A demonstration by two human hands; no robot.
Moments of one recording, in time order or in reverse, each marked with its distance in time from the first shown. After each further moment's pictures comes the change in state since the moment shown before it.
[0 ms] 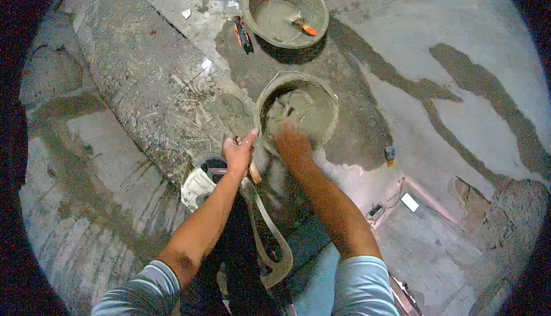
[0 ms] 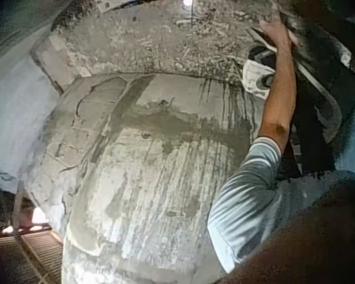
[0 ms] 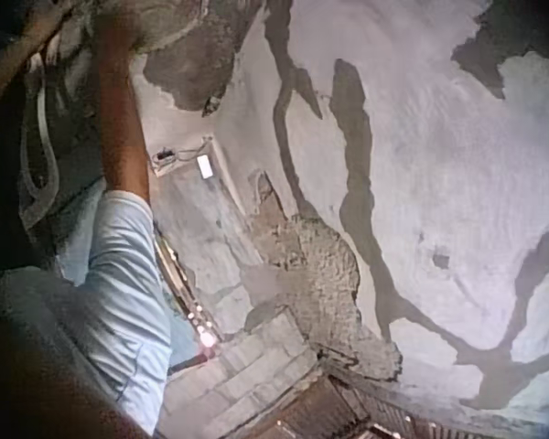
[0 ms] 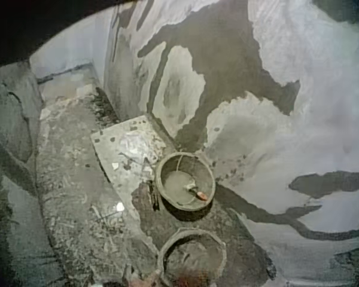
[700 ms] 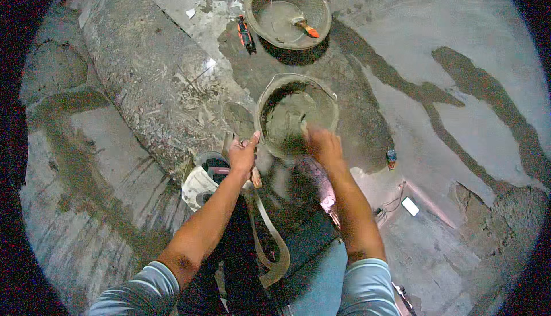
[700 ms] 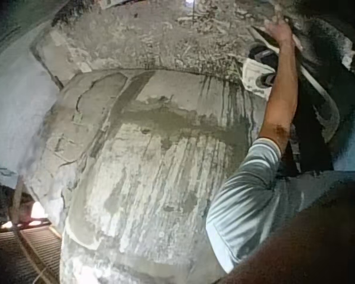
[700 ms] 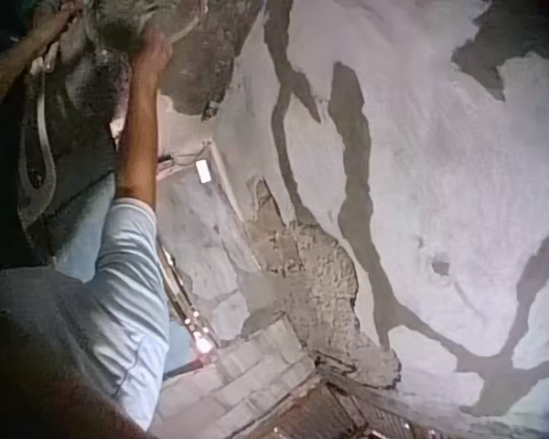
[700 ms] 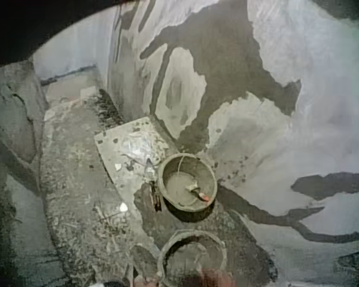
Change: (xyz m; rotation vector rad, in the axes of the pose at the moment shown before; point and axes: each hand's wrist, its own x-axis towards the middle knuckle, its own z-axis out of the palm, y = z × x) left_hand -0.002 -0.013 0.008 -0.005 0.012 -0.056; right_hand -0.022 0.083 0.017 0.480 -0.073 0.090
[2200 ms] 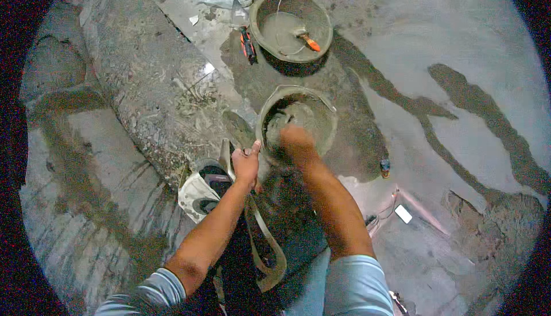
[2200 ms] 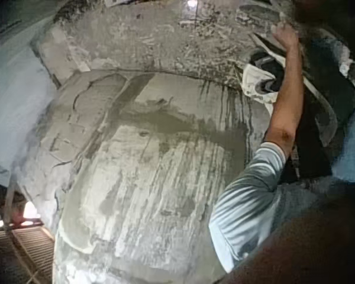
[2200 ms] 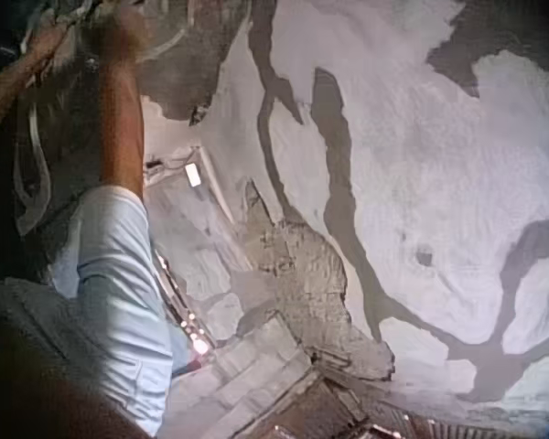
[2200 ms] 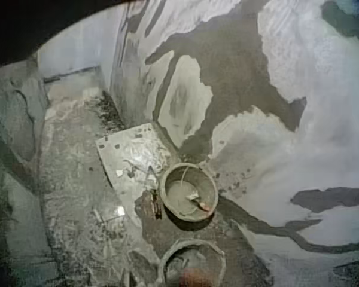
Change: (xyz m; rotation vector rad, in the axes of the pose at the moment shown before) left_hand 0.010 -0.017 0.012 0.225 0.171 0.181; right_hand 0.054 -0.061 -0.001 -0.356 -0.219 -0.093
